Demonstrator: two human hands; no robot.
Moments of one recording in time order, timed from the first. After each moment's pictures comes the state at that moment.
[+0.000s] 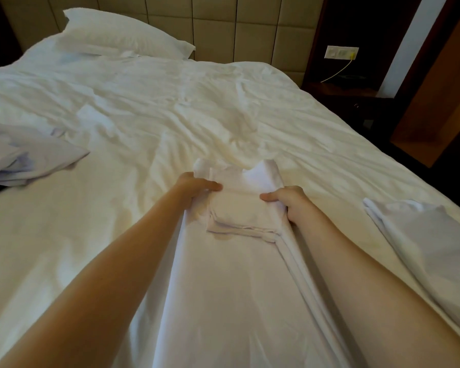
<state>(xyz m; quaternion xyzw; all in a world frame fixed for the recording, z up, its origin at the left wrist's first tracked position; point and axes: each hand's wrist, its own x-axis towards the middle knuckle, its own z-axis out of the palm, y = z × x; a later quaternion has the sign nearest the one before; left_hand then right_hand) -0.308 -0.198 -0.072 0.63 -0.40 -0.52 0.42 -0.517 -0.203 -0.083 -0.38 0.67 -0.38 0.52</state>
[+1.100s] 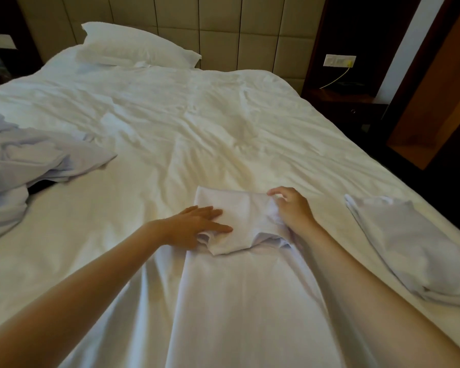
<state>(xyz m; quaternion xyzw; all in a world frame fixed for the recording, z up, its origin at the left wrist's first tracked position) -0.282 -0.077 -0.059 0.47 -0.87 -0.13 -0.10 -0.521 -0.100 -0.049 -0.64 0.64 -0.33 0.25</state>
